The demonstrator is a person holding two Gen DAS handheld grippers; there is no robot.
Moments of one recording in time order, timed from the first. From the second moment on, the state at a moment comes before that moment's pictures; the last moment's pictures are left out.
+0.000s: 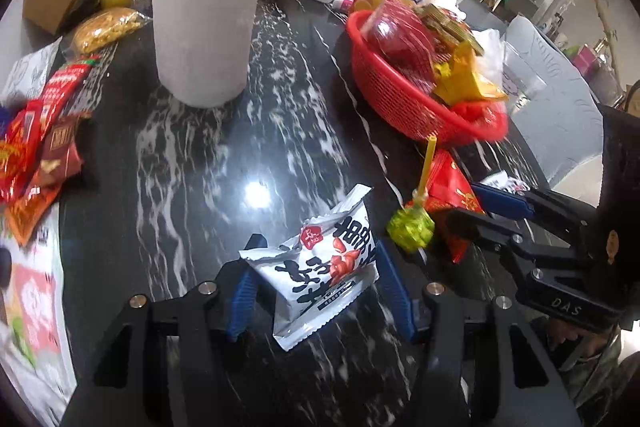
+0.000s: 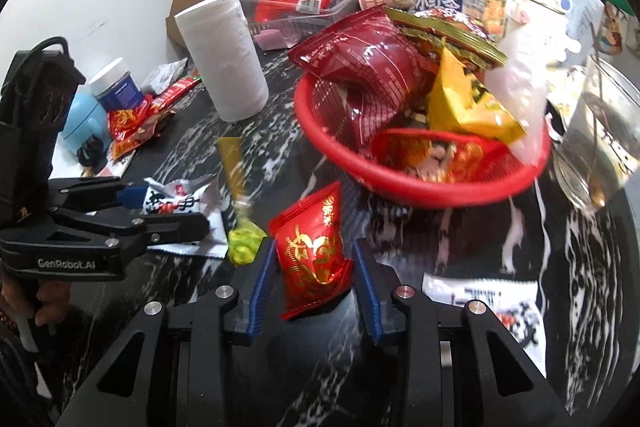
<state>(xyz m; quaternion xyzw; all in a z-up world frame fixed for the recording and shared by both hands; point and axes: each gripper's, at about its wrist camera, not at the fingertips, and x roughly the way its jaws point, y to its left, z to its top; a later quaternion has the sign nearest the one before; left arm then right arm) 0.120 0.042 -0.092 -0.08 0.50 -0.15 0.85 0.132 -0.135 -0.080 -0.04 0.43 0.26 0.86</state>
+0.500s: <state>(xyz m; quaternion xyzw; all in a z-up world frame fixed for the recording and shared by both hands) 0.066 0.024 -0.084 -0.08 0.49 -0.17 0.85 0.073 -0.159 -0.076 -0.03 0.44 0.25 0.86</state>
